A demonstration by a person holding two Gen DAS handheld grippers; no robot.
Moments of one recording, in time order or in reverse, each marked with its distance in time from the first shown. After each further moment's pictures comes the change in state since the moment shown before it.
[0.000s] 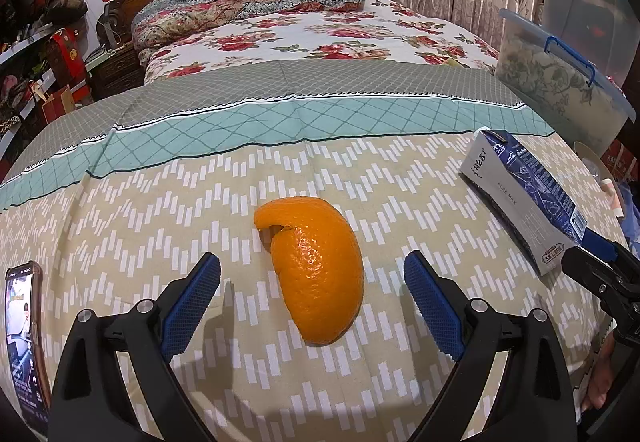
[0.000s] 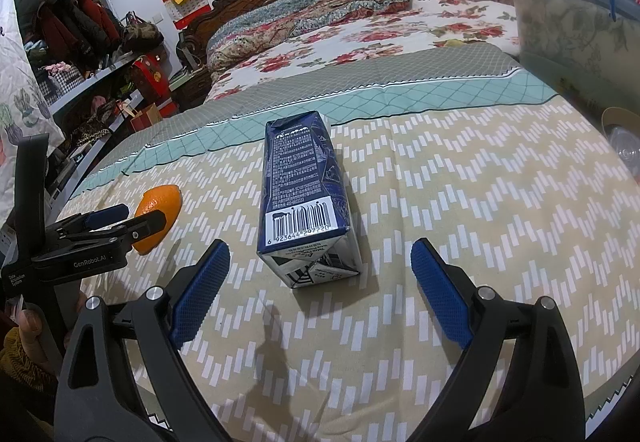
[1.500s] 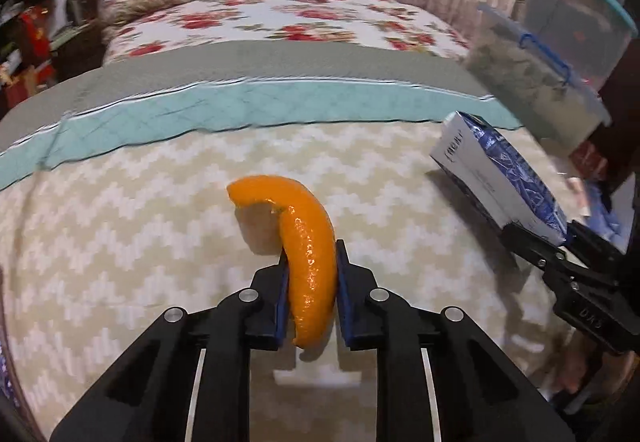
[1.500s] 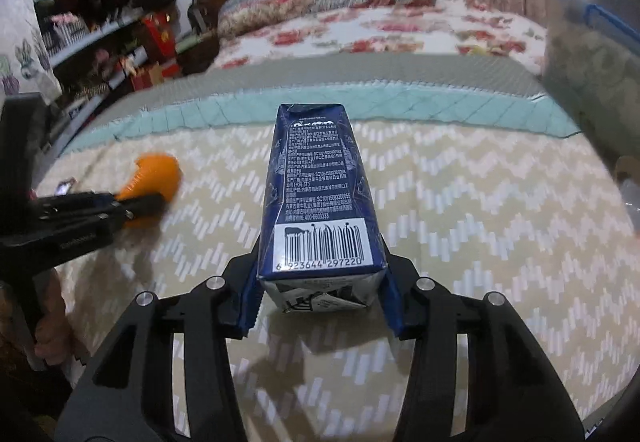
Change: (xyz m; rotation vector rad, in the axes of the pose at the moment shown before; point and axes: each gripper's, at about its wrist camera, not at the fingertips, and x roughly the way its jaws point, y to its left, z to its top) left arm 0.008 -0.021 0.010 -0.011 0.079 -0.194; right arm 0.011 0.003 0.036 -0.108 0.030 -0.037
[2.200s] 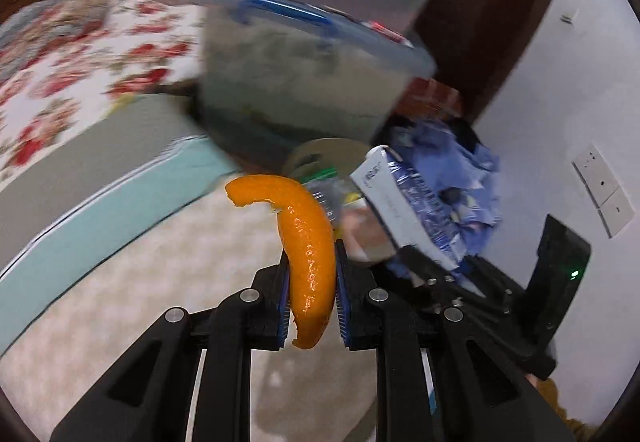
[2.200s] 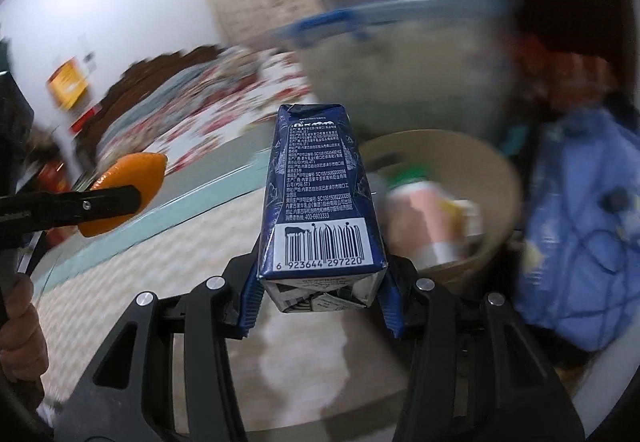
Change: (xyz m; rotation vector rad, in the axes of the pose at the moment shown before) left arm 0.057 -0.348 0.115 0.399 0.077 -0.489; right arm -0.135 -0.251 -0.041 0.446 -0.254 -0.340
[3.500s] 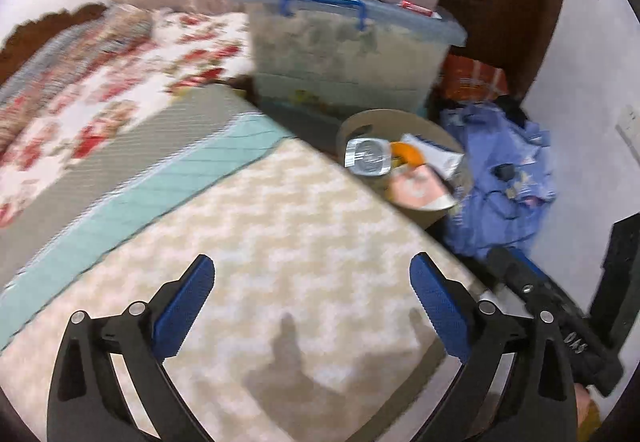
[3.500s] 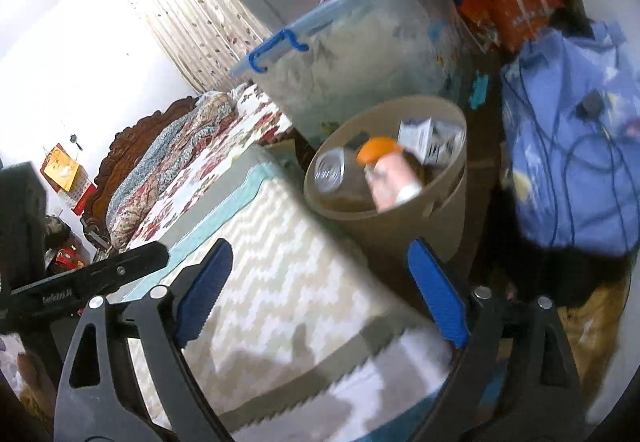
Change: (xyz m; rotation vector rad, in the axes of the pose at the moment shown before) left arm -0.044 0.003 -0.077 0.049 -0.036 0.325; right arm -0.056 0.006 -0.064 0.273 -0.053 0.067
